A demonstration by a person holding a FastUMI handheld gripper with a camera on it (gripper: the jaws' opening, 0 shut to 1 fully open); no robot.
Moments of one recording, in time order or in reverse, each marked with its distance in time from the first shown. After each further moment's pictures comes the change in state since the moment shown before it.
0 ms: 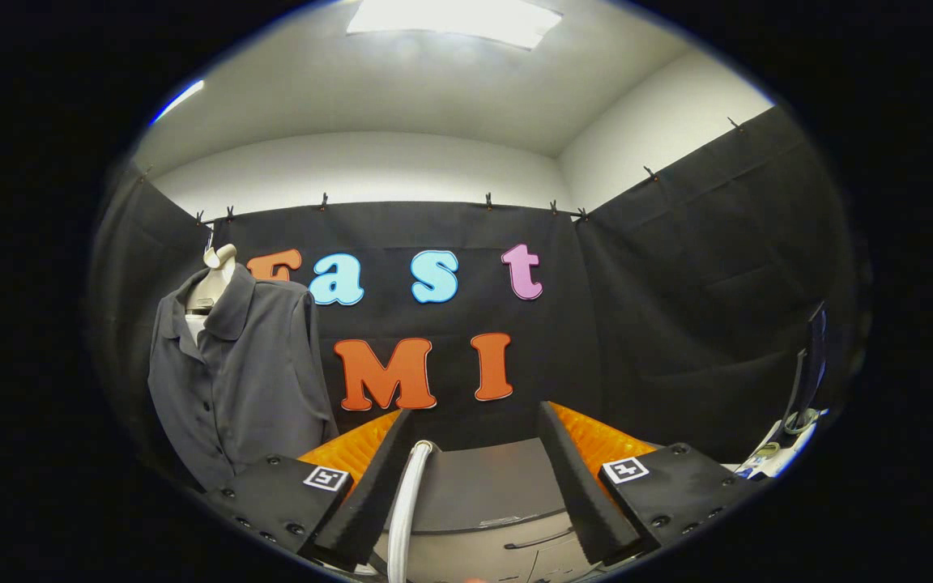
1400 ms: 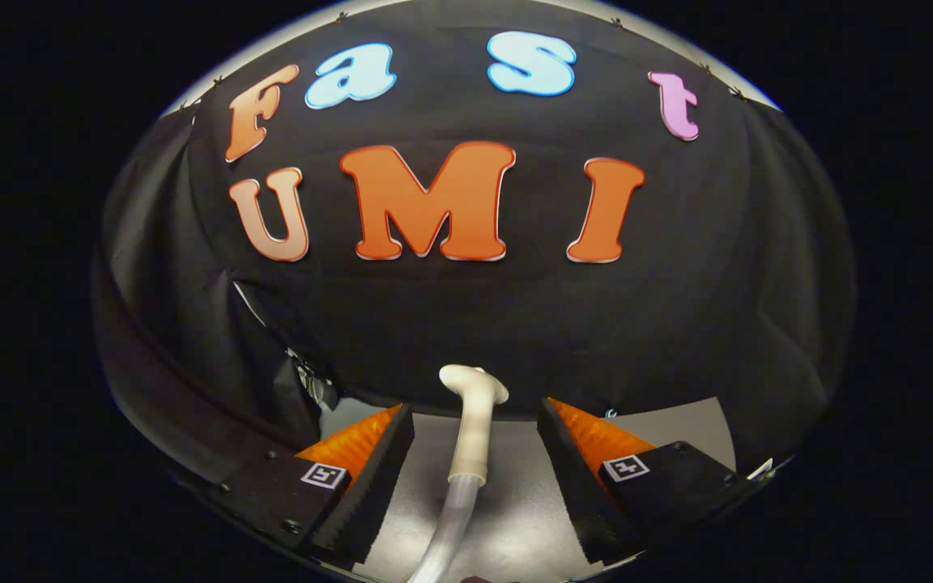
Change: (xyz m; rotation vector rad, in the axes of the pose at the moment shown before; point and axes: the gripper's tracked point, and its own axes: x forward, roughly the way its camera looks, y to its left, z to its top) arm 0.346 0.115 -0.192 -0.157 0.919 0.212
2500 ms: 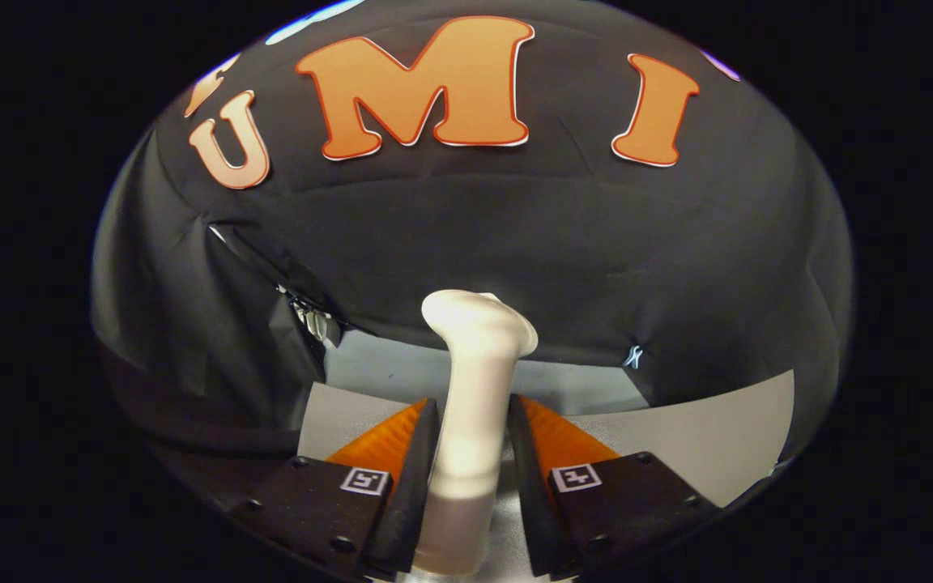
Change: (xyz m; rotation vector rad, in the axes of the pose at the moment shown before) arm 0.129 -0.004 -0.068 0.009 0.252 0.036
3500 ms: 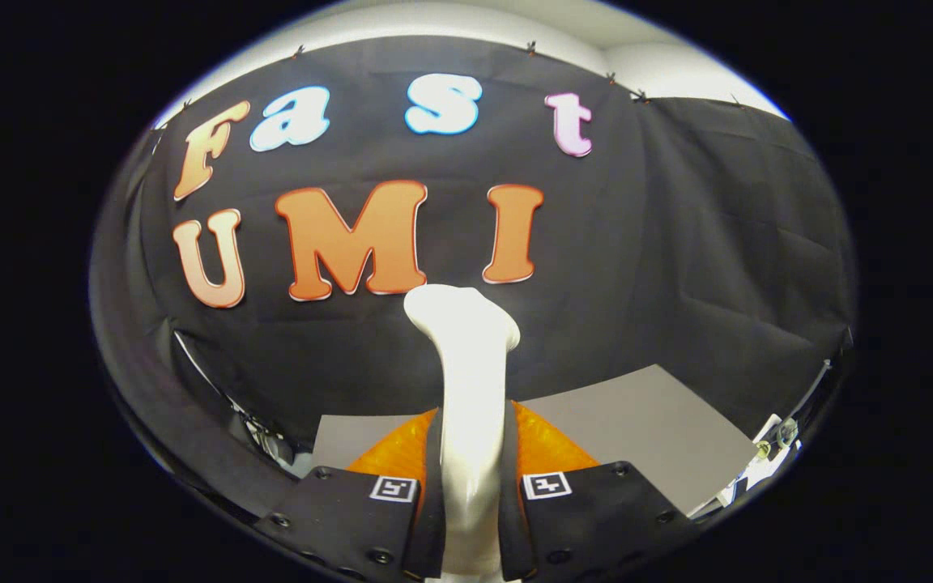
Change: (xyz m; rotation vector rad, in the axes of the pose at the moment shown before) arm -0.207 -0.035 -0.033 0.167 -0.617 -0.302
